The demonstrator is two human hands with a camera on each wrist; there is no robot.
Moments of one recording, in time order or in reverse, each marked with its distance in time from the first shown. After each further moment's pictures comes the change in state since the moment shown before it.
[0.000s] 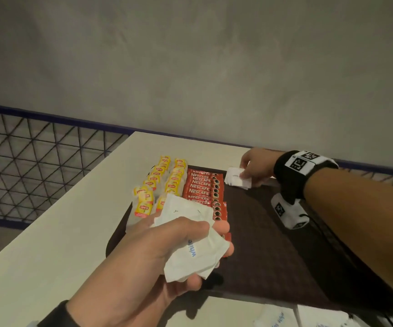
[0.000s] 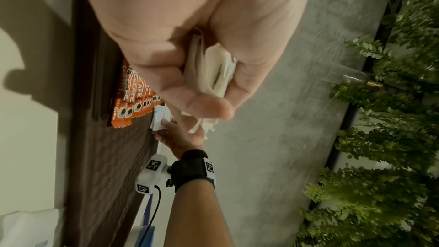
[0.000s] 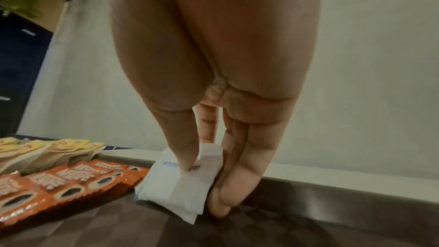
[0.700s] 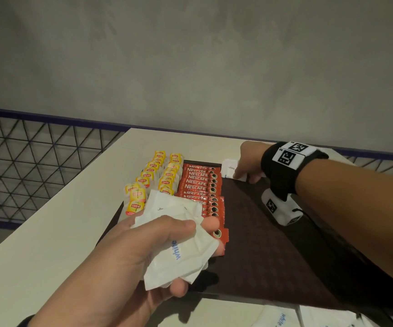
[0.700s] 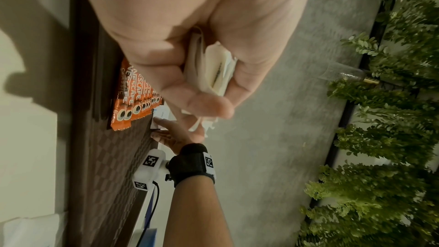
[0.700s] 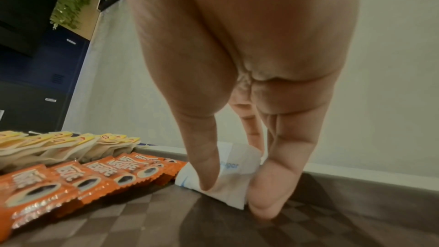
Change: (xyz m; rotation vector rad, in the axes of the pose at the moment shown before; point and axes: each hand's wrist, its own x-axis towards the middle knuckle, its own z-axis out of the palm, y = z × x) left_hand -0.001 0.005 0.007 0.043 0.199 -0.006; right_hand 0.004 -0.015 0.010 -0.161 -0.004 0.096
